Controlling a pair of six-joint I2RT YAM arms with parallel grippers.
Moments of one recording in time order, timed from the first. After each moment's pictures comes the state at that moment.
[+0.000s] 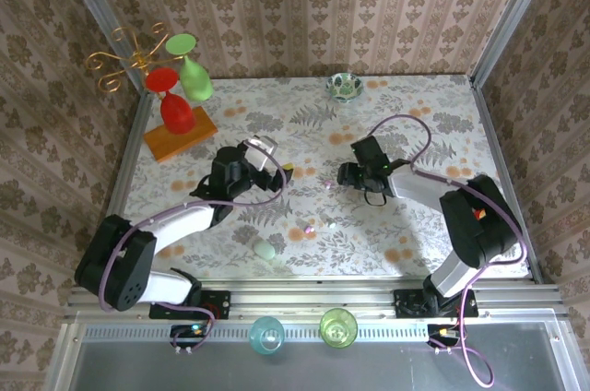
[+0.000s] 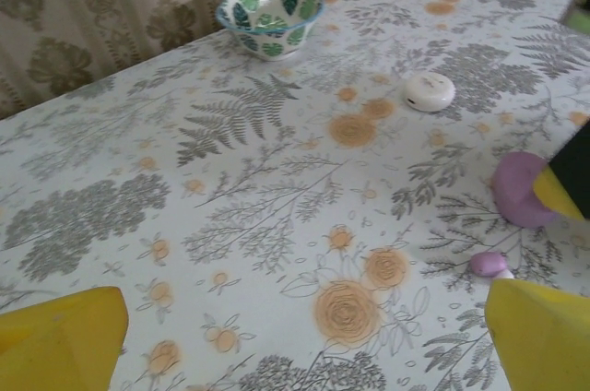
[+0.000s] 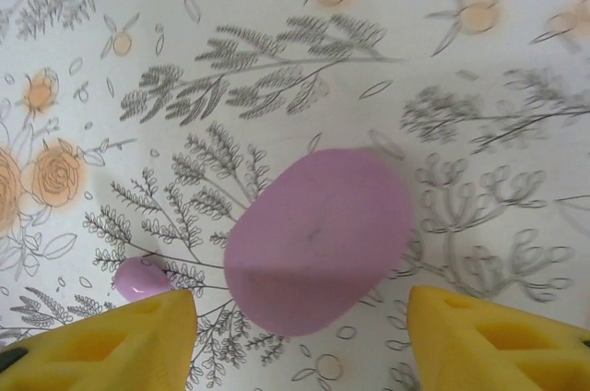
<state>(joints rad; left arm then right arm) -0.57 1.37 0.59 0.42 0.17 0.11 0.42 1.61 0.88 -0.24 0.05 0.61</state>
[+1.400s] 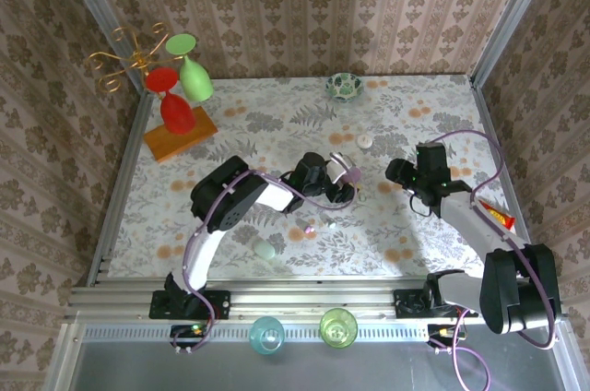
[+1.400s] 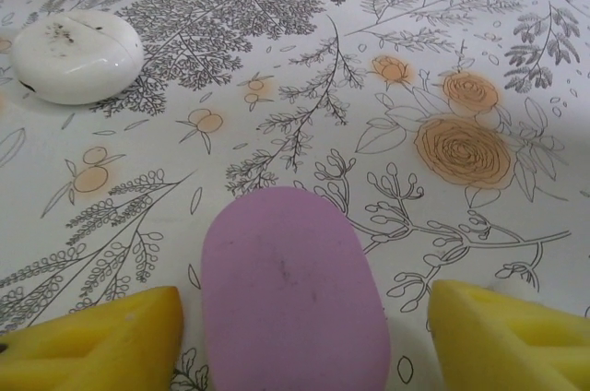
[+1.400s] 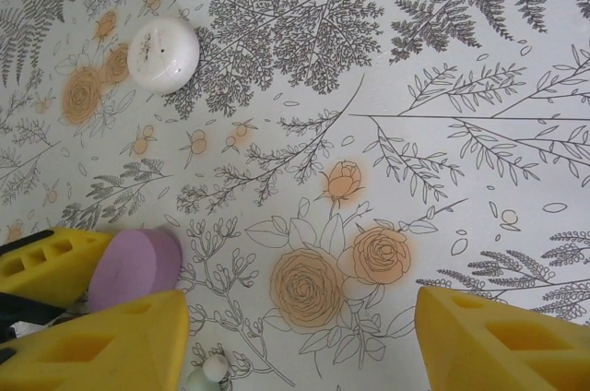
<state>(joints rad) -0.86 2.21 1.09 0.69 0.32 0.05 0.08 1.20 0.63 -0.26 -0.01 0.57</state>
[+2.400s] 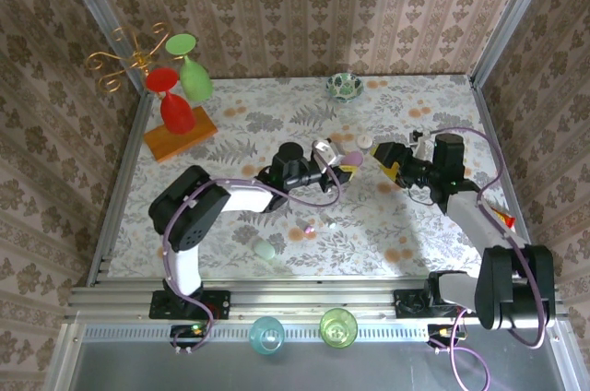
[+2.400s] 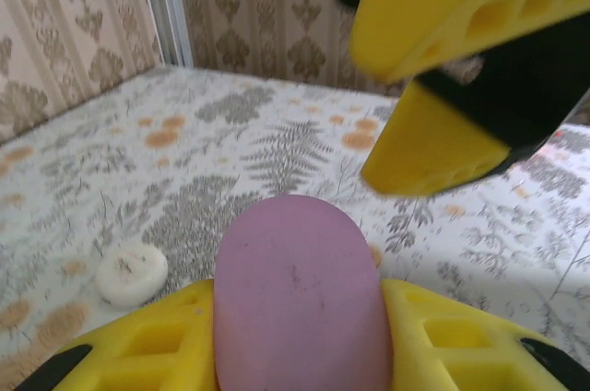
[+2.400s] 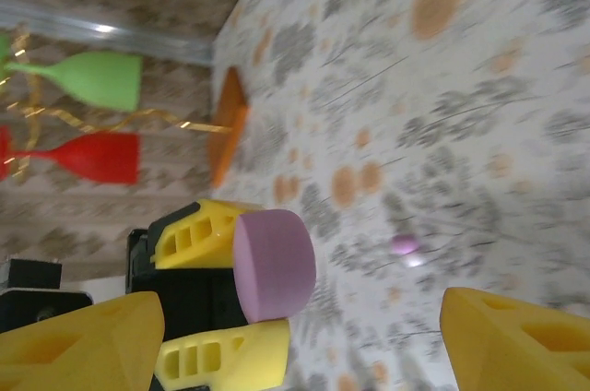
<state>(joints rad) -0.83 1.86 0.92 0.81 0.47 0.07 -0.03 1.23 0.63 0.06 -0.83 0.85</state>
